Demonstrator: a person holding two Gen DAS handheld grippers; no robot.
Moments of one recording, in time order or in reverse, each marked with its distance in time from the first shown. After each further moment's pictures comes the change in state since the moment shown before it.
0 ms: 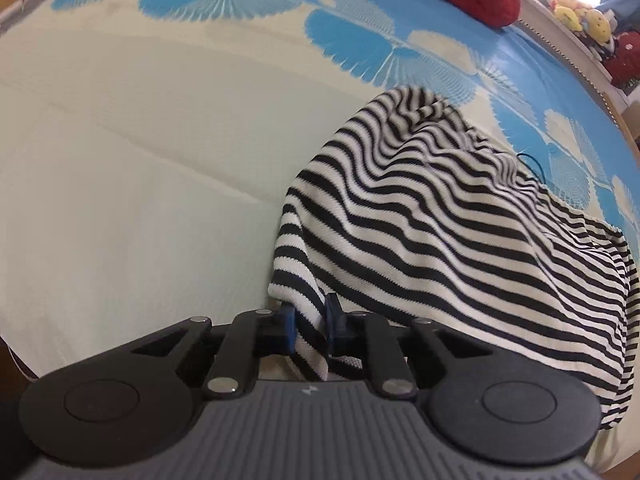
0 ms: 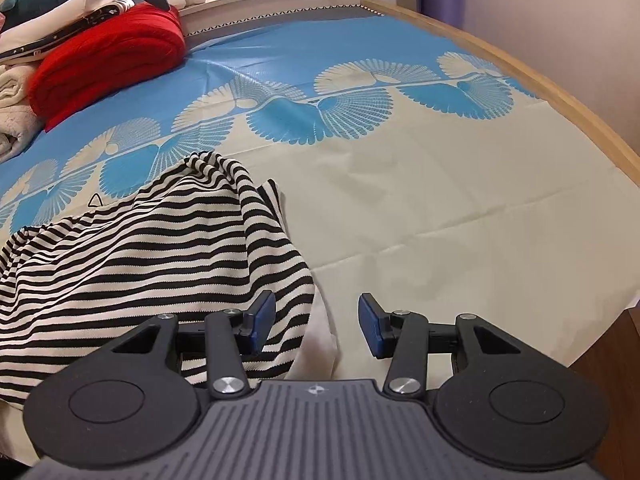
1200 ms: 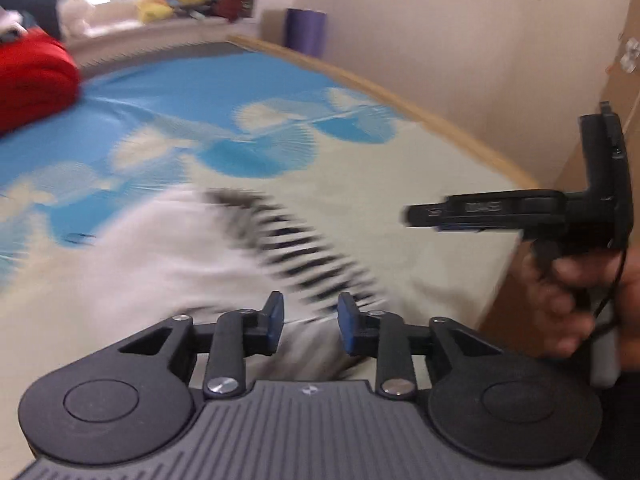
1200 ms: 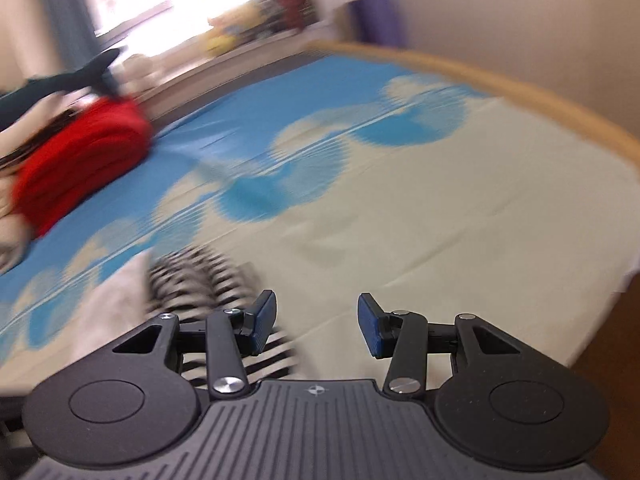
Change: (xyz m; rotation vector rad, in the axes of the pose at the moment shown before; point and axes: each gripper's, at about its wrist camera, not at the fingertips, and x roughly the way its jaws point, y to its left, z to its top) left arm -0.081 -0.268 -0.064 0.894 -0.172 -0.568; right arm -0.016 -0.044 0.020 0.222 -0.131 0.070
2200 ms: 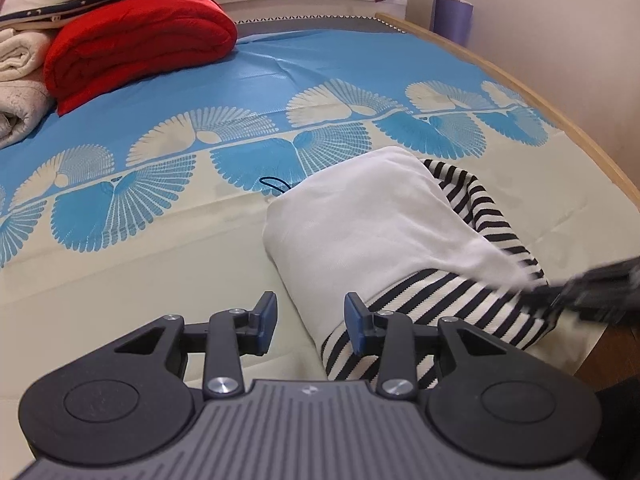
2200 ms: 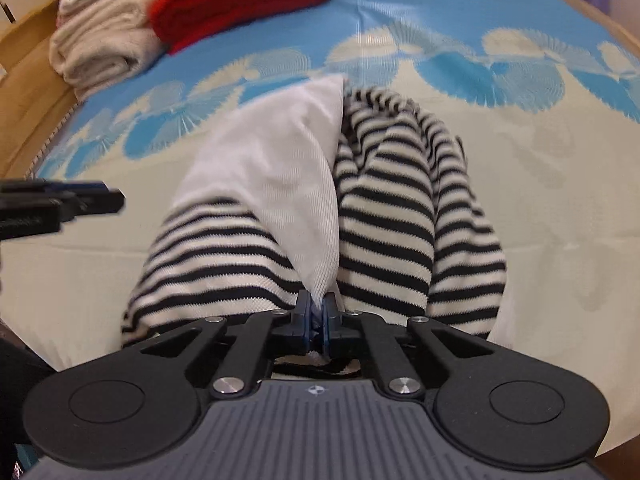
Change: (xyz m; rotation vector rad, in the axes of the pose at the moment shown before) left arm -0.015 0.096 -0.022 -0.199 0.075 0.309; right arm 0.043 0.099 -0.052 -0.370 0.329 0.284
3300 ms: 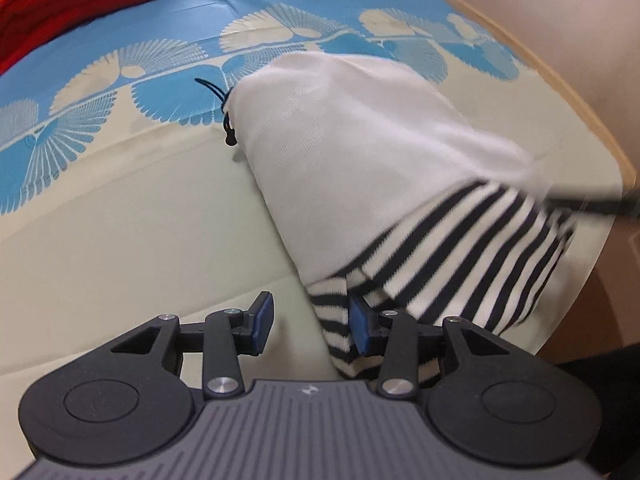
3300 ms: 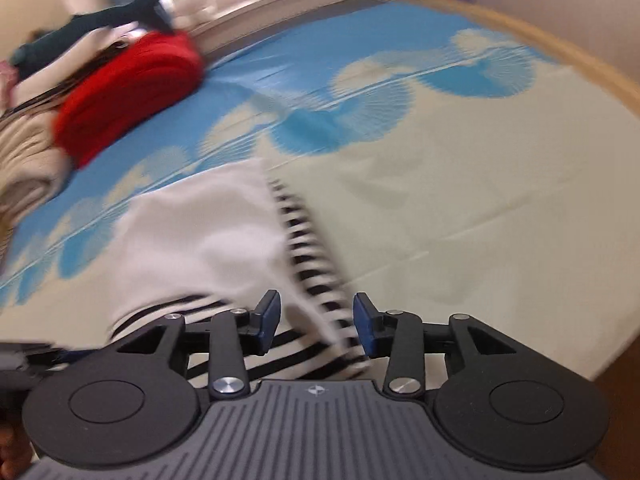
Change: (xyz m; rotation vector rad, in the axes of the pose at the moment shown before) left arm 0.049 -0.046 -0.018 0.027 0.198 -0.140; right arm -0.061 -0.080 0.003 0.281 -0.151 -0.139
